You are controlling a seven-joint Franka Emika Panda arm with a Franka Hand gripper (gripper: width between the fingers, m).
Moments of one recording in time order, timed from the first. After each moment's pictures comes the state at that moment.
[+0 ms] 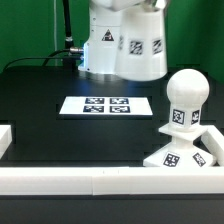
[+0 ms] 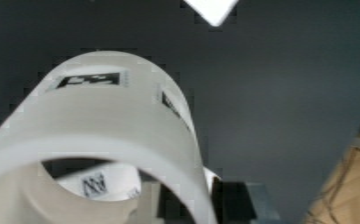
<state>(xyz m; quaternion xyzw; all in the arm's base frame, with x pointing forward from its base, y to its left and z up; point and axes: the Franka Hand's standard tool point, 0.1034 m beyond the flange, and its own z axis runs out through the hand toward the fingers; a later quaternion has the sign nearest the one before) 0.535 0.063 0.233 -0.93 -0.31 0.15 0.11</state>
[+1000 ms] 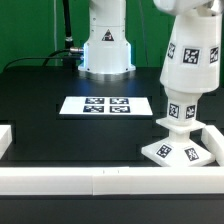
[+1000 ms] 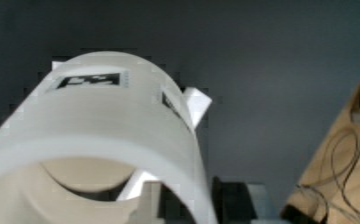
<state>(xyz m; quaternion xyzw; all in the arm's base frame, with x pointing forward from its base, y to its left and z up) 0.563 0.102 0.200 -0.93 -0.32 0.14 0.09</state>
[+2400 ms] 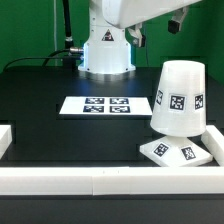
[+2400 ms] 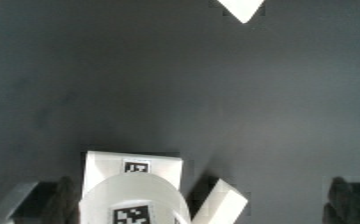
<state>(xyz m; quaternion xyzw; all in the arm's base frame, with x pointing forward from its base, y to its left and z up) 0.505 0.048 0.179 -0.94 -0.31 0.13 0.06</state>
